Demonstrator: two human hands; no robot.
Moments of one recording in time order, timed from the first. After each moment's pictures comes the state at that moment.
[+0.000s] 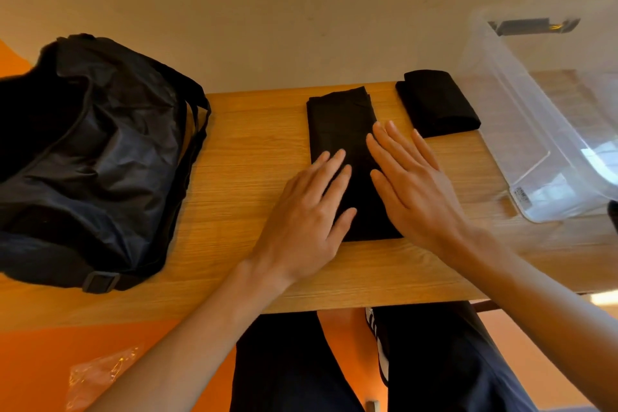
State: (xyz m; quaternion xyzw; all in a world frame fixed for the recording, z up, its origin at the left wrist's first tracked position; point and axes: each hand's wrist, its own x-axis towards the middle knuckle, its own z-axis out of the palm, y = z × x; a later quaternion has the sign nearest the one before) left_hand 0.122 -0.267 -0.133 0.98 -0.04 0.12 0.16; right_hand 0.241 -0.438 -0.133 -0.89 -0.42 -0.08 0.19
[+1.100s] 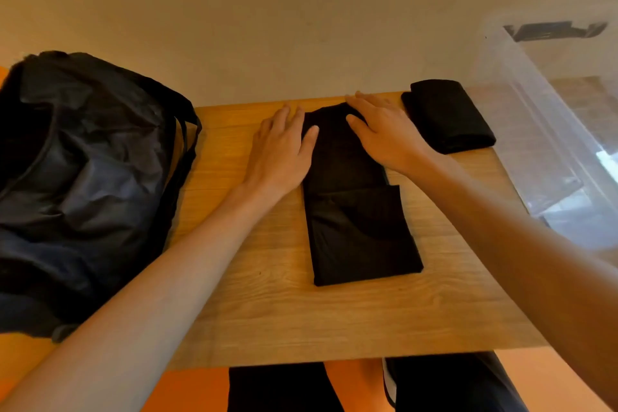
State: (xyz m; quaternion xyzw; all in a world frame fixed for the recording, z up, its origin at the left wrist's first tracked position) left_hand 0.251 -0.191 -0.137 0.96 0.17 0.05 0.21; right_hand 0.368 -0.356 -0.134 -0.90 -0.35 0.06 0.24
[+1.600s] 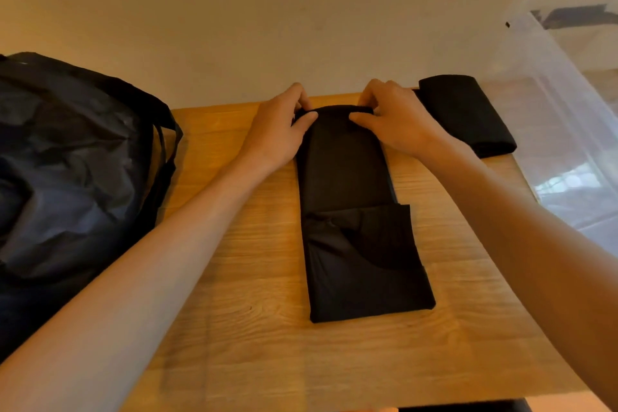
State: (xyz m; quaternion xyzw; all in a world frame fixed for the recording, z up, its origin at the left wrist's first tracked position) left_hand 0.305 -0.164 -0.134 0.93 0.10 0.12 0.33; right_hand 0.411 -0.346 -0.131 -0.91 -0.31 0.09 0.28
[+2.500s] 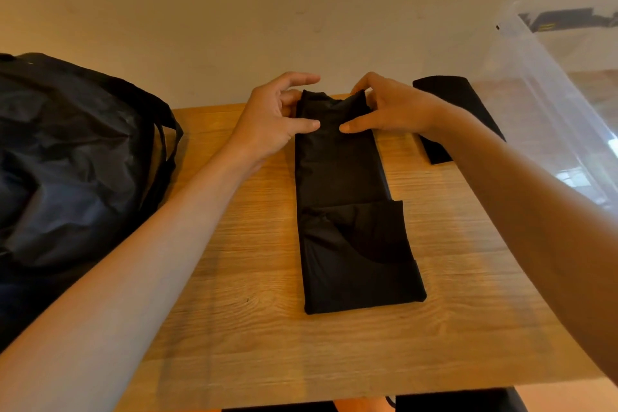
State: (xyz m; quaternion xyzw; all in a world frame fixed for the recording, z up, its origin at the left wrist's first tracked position) left_hand 0.290 -0.168 -0.110 0.78 0.11 0.08 0.61; right_hand 0.422 -0.352 -0.103 -0.87 -0.29 0.27 0.29
